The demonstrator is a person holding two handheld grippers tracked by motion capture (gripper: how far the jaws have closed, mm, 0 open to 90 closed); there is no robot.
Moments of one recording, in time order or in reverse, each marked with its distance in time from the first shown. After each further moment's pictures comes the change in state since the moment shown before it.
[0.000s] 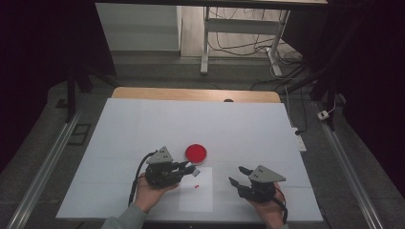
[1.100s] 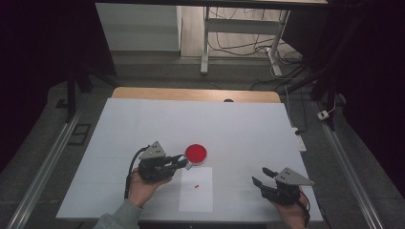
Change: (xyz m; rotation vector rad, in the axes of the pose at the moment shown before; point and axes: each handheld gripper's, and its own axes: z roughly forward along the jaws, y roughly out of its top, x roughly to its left) left arm 0.015 0.005 -0.013 -0.012 0.061 0.020; right arm -0.039 -0.027 -0.042 -0.003 -0.097 0.063
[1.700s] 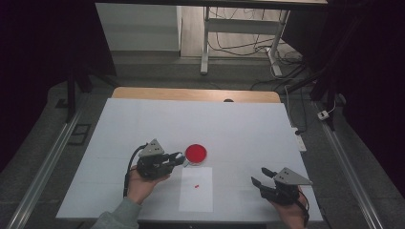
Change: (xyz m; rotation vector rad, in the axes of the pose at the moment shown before) left arm 0.010 -0.001 0.000 0.011 0.038 -0.003; right arm 0.001 0.001 0.002 0.004 0.008 -0.008
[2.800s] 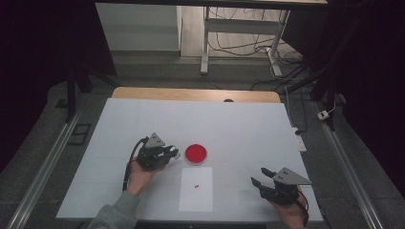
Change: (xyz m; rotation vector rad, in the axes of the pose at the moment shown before) left arm 0.040 -0.007 0.027 0.120 0.170 0.006; right arm 0.000 -0.001 0.002 0.010 -0.002 -0.002
